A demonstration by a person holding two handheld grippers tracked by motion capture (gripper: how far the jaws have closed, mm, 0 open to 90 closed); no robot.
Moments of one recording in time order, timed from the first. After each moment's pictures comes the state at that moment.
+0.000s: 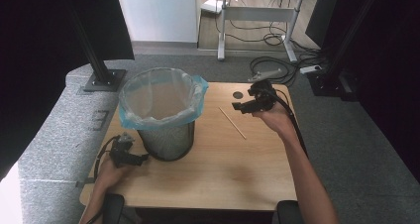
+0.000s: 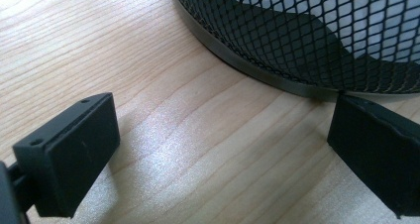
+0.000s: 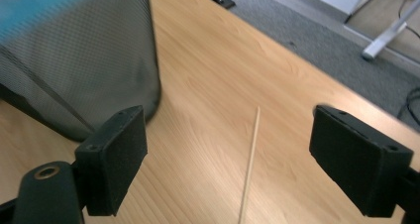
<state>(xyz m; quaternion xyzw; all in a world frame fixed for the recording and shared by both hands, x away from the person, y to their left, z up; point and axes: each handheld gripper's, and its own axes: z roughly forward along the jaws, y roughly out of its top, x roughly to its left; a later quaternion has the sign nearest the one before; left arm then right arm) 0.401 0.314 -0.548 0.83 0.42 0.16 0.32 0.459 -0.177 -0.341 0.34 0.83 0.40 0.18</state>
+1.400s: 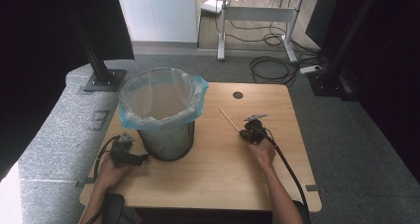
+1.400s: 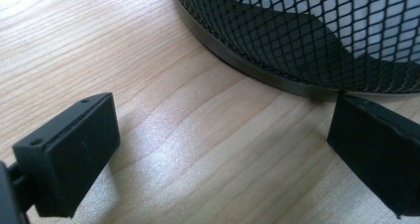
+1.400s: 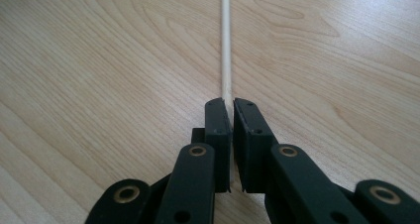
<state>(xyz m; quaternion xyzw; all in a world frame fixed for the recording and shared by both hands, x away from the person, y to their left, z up) 0.401 0.314 -0.548 0.83 0.42 0.16 0.32 0.478 -0.186 -0.540 0.45 0.81 0.33 0.16</state>
